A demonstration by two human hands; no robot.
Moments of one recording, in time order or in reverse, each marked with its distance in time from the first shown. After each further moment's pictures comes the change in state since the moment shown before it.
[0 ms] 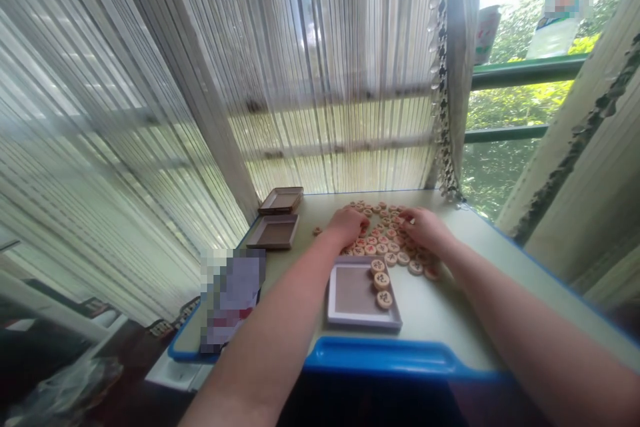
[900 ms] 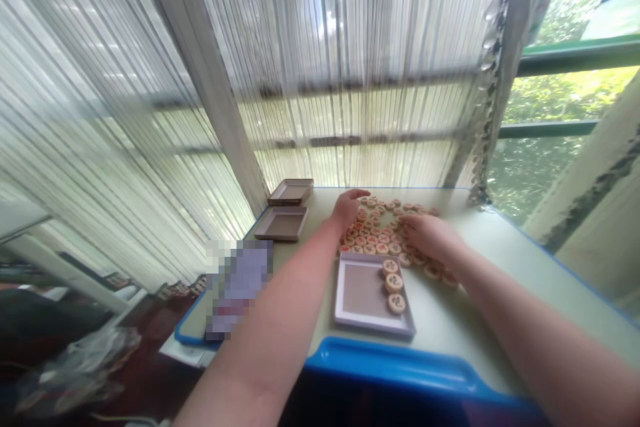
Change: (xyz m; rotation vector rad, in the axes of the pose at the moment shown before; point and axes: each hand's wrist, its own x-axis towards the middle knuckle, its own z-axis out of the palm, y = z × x) left_hand 0.017 -0.029 0.017 -1.029 0.431 -0.337; right_hand -0.009 -0.025 0.005 -0.144 -0.123 -0.083
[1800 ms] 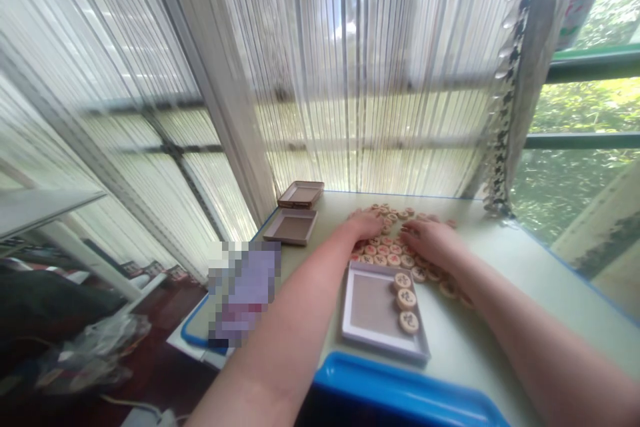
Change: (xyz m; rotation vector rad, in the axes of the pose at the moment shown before) left_hand 0.008 -0.002 0.006 1.062 -0.516 0.000; right_hand 0.021 -0.003 0.010 -0.072 0.044 -0.162
